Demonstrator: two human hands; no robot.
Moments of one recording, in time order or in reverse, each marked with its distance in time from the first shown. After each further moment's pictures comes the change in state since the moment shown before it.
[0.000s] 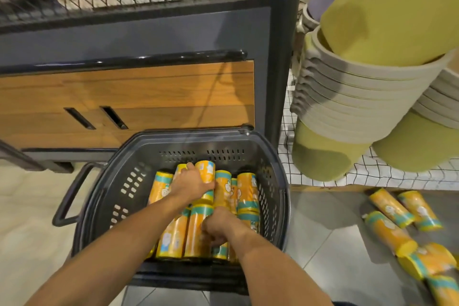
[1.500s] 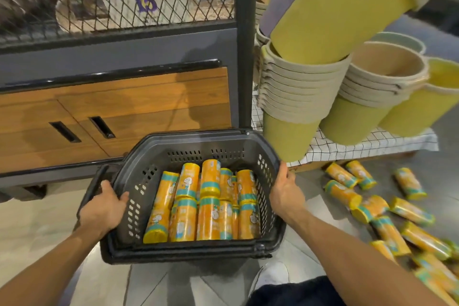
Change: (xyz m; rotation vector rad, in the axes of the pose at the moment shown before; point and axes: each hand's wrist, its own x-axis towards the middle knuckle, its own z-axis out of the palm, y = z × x) left_hand -0.074 -0.192 -0.075 -0.038 0.124 -0.105; right_hand -0.108 0.118 -0.066 -0.483 0.986 -0.045
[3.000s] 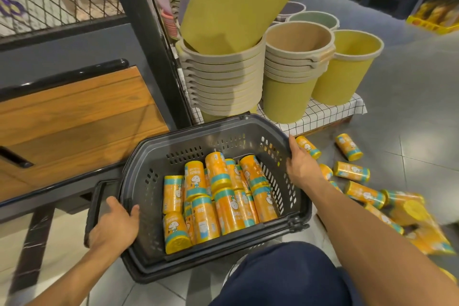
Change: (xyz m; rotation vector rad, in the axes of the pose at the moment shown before) left_hand -0.120 0.158 0.055 0.008 -0.051 0.145; right_hand 0.025 0.209 -0.067 0.234 0.091 0.111
